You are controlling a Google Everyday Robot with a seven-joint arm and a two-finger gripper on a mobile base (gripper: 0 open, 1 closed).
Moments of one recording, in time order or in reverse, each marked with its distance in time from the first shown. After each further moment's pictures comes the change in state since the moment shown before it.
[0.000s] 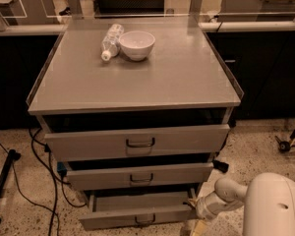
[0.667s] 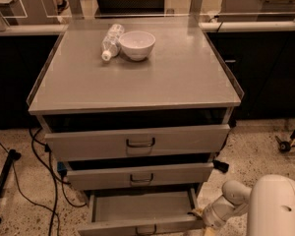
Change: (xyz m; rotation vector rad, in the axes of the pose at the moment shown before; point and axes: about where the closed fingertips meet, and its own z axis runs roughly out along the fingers) arm 0.016 0.056 -0.020 -0.176 -0.023 0.083
